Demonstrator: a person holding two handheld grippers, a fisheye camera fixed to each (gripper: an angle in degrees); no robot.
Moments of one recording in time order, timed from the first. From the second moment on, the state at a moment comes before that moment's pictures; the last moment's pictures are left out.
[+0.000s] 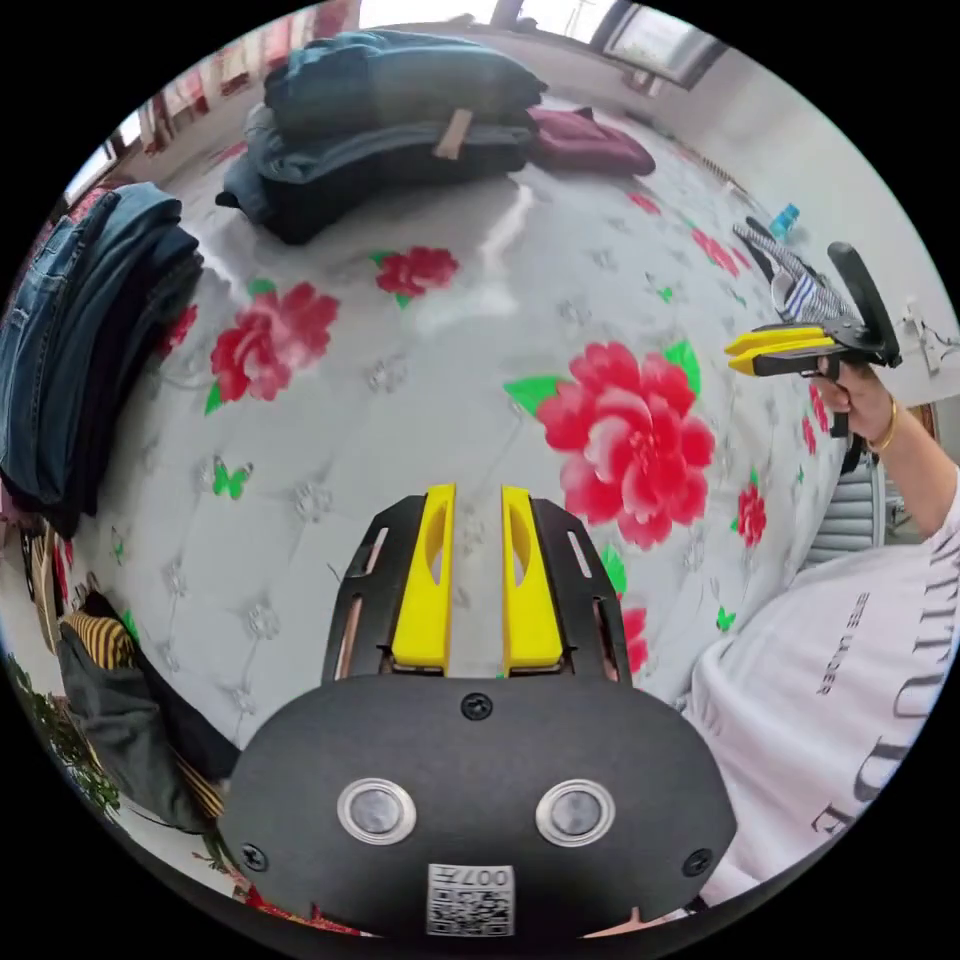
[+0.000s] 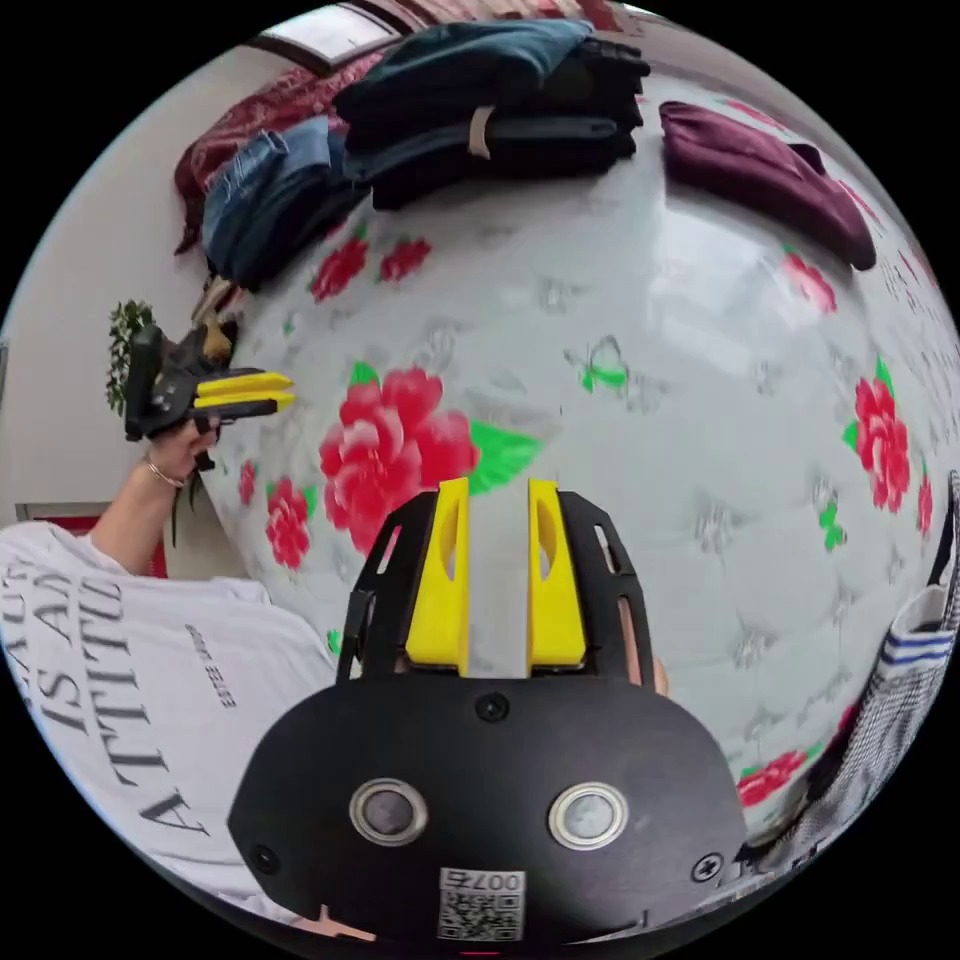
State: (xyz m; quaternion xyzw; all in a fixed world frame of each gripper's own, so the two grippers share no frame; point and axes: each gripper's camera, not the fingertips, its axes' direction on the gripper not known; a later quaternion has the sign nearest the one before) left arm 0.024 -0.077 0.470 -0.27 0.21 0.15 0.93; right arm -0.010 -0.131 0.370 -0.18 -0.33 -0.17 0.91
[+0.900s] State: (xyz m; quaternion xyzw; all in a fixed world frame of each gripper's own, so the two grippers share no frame) left arm 0.221 -0.048 0.472 -0.34 0.17 0.23 0.89; right arm 0.334 -0.003 0.375 0.03 -0.07 0.38 0.92
